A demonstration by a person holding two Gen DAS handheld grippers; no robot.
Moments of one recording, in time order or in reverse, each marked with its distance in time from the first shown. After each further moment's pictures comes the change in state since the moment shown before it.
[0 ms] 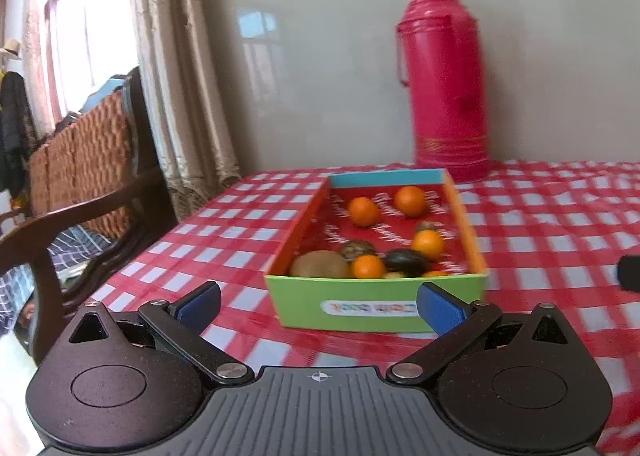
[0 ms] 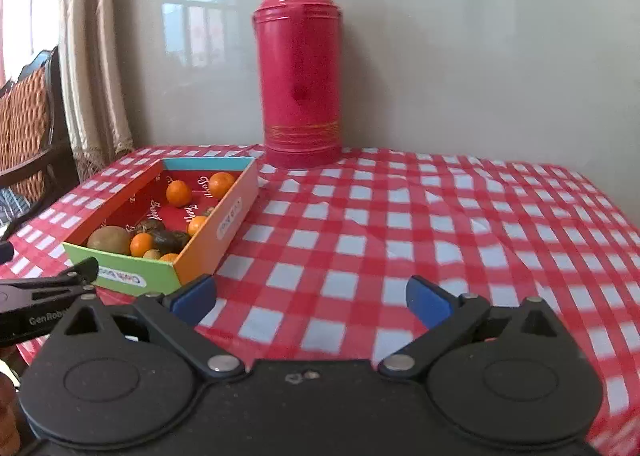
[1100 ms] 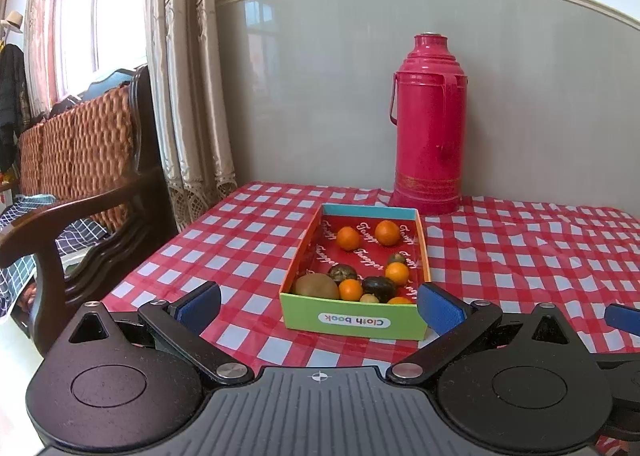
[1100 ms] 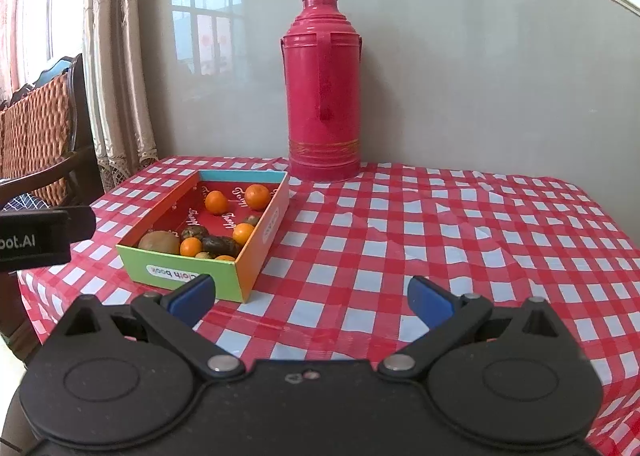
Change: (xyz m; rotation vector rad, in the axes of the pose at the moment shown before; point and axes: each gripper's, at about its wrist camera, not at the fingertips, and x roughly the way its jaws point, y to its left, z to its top) left arm -0.080 0.041 0.046 -0.079 0.023 -0.070; right arm -0.046 0.035 0.004 -0.039 -0.027 0.040
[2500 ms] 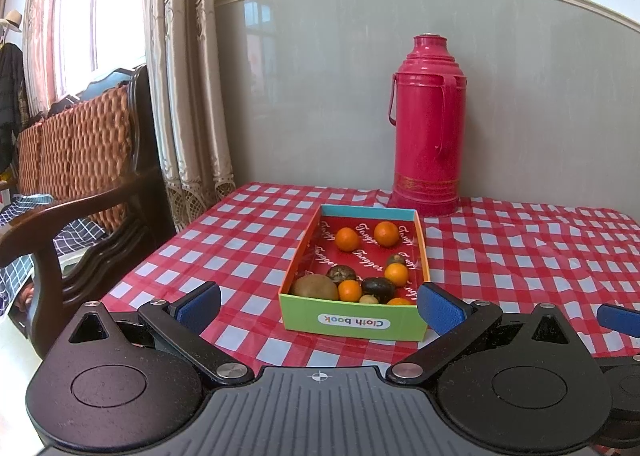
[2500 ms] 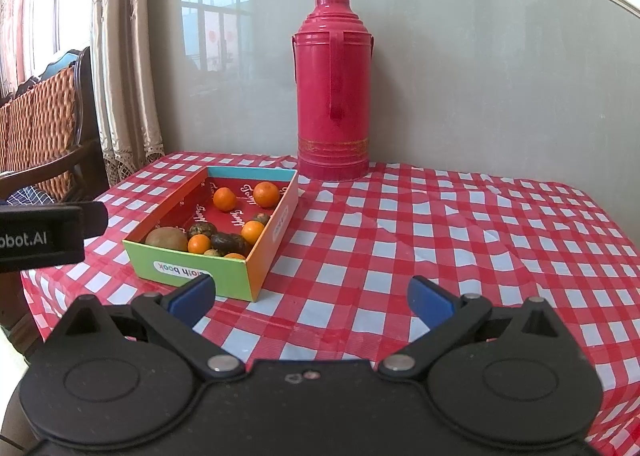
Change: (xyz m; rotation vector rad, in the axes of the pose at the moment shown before) left arm 0.001 0.001 0.001 0.000 -0.004 -0.004; right arm 0.002 0.008 -0.002 -0.018 0.002 0.010
